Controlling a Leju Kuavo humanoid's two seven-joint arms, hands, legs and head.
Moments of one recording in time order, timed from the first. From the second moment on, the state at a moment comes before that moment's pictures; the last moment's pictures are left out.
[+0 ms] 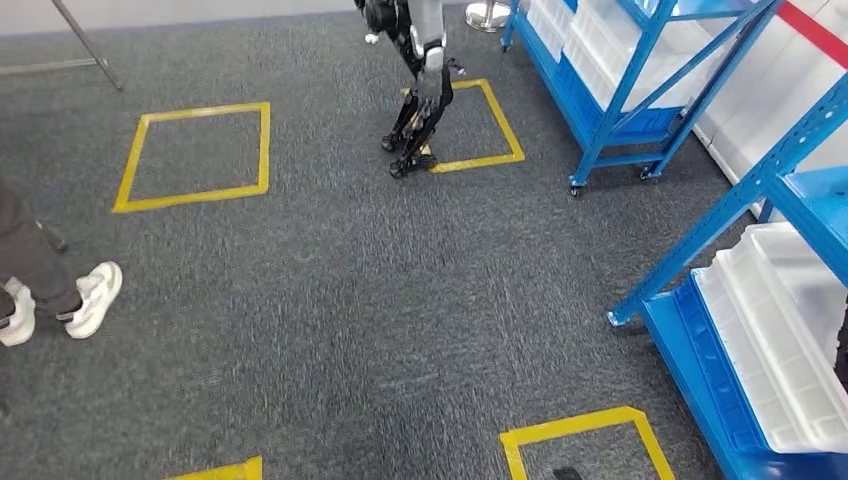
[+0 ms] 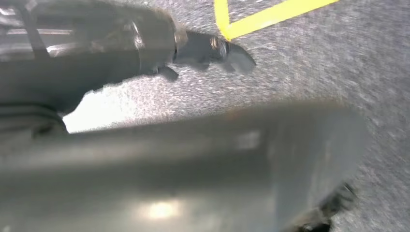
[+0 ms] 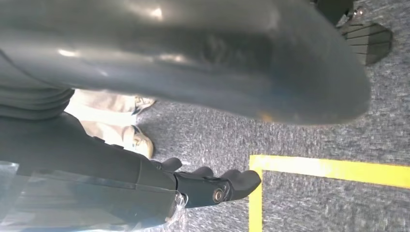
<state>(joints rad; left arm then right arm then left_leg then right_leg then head) -0.13 0.00 -1.05 -0.19 1.01 0.28 0.03 -0.08 -0.10 0.29 -0.19 -0.23 -0.13 0.16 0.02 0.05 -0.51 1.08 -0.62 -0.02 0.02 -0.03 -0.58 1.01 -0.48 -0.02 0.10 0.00</state>
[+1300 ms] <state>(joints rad) -0.12 0.01 -1.05 -0.19 1.01 0.28 0.04 -0.09 -0.10 0.29 -0.19 -0.24 -0.13 0.16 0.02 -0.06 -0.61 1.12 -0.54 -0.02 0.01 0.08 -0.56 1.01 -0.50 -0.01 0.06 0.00</state>
